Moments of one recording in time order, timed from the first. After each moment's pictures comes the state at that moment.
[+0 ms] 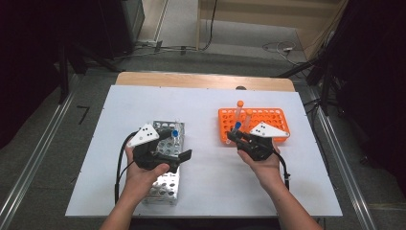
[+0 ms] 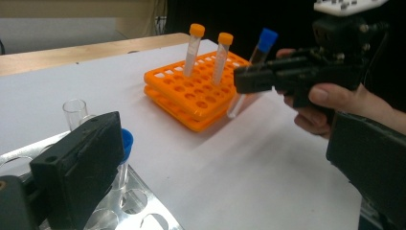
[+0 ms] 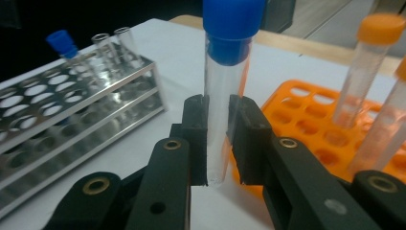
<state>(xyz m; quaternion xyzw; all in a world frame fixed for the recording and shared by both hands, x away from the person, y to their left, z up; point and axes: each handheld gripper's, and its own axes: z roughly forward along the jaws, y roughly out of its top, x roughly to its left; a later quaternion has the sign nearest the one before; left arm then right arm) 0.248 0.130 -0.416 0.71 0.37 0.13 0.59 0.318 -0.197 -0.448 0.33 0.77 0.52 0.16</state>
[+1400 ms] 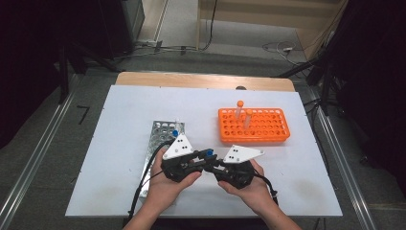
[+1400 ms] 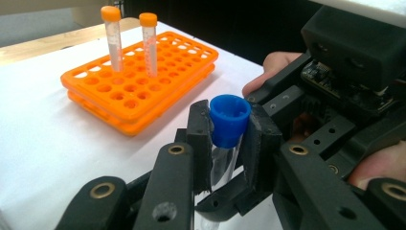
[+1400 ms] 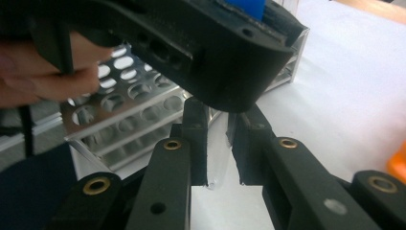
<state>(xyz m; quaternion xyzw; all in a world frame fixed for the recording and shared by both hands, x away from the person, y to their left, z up) 0.234 0.059 -0.418 0.77 0.31 0.11 0.55 0.251 -0.143 -0.438 0.22 0.85 0.47 0.10</state>
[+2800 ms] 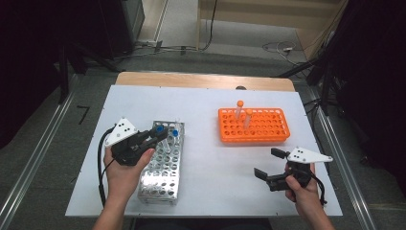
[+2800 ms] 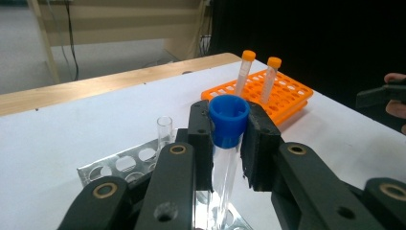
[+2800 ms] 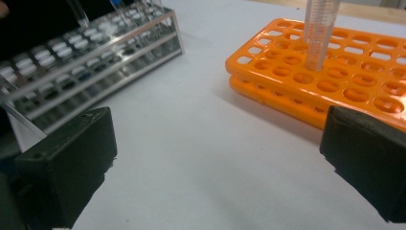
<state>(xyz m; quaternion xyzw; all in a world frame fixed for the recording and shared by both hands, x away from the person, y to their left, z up) 0.239 0.165 -0.399 0.68 0.41 0.23 0.57 0.261 -0.290 -0.445 0.33 0.79 0.50 0.12</state>
